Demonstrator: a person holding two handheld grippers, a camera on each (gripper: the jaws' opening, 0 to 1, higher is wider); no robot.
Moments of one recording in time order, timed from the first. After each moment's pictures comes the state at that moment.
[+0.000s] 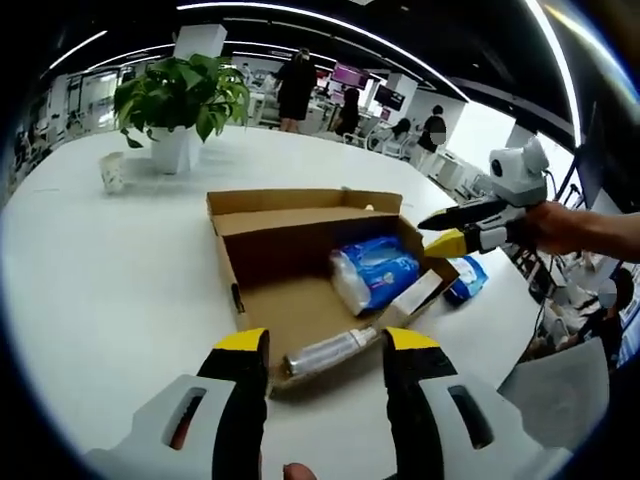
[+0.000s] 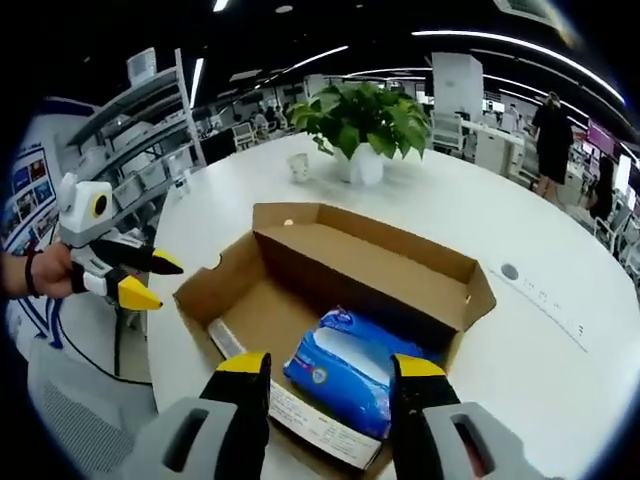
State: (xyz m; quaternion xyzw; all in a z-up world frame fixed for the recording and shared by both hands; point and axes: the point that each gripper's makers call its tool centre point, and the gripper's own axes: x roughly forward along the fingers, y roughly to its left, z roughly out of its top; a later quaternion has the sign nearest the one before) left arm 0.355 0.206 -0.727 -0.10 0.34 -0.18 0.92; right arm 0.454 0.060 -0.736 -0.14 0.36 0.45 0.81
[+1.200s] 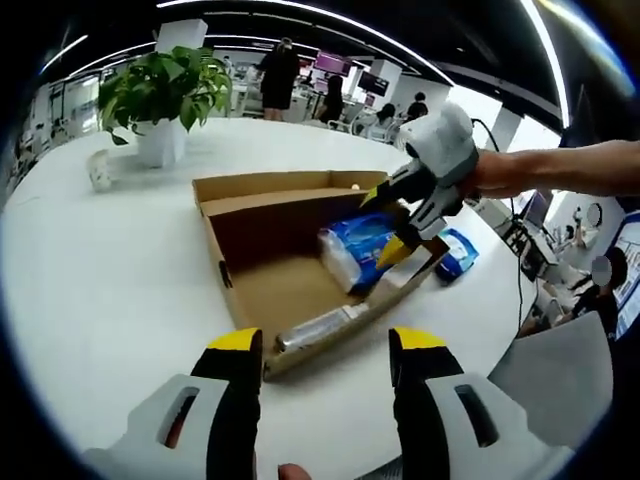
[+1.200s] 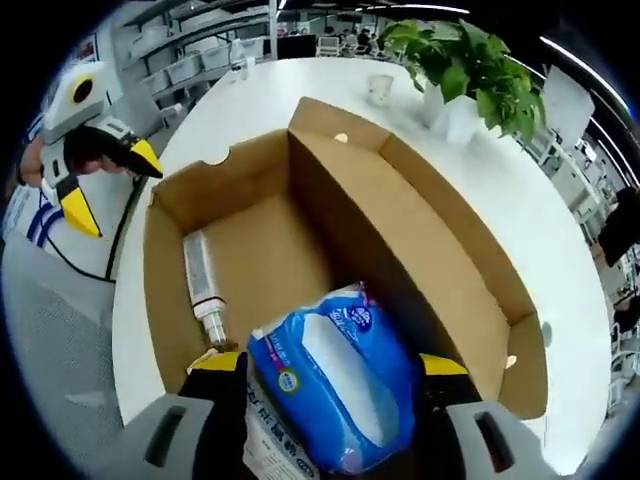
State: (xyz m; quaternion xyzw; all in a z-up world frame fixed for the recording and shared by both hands) left arm 0.346 0.205 -0.747 -0.08 0.36 -0.21 0.91; right arm 0.480 0.081 -0.810 -0.36 0.40 0.53 0.66
